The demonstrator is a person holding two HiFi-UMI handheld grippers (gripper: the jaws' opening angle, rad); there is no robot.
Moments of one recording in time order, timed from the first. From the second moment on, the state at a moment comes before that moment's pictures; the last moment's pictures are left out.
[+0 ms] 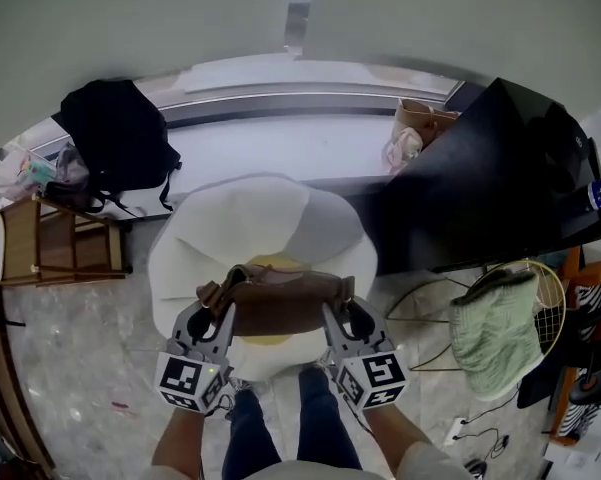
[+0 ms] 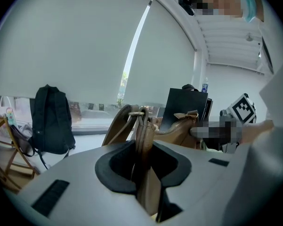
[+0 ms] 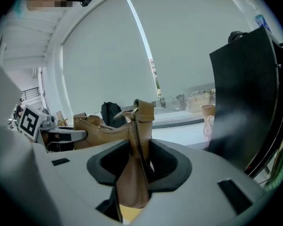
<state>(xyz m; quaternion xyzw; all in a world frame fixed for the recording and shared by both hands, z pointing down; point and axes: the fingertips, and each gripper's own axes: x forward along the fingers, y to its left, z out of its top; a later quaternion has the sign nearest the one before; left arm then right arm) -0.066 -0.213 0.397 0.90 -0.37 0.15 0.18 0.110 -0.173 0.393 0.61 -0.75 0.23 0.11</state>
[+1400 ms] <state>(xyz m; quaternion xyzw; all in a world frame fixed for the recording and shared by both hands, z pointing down) -0.030 -0.249 0.656 0.88 -0.38 0.17 0.21 0.145 -0.207 0.659 0.60 -0.75 0.26 0.13</state>
